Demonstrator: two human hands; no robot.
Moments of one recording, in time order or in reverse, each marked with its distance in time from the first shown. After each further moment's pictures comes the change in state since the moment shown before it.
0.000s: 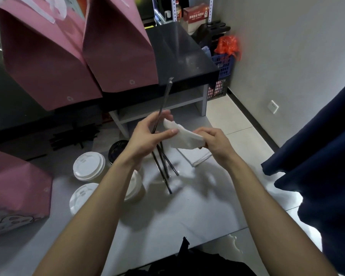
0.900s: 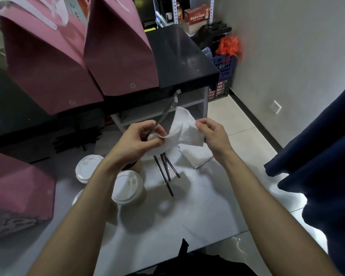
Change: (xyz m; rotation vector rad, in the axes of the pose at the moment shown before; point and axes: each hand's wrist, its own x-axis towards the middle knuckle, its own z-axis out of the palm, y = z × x) left_hand -0.014 0.009 -0.037 0.192 -0.162 0.104; right_hand 0.018 -0.009 0.006 -0.010 0.200 -0.010
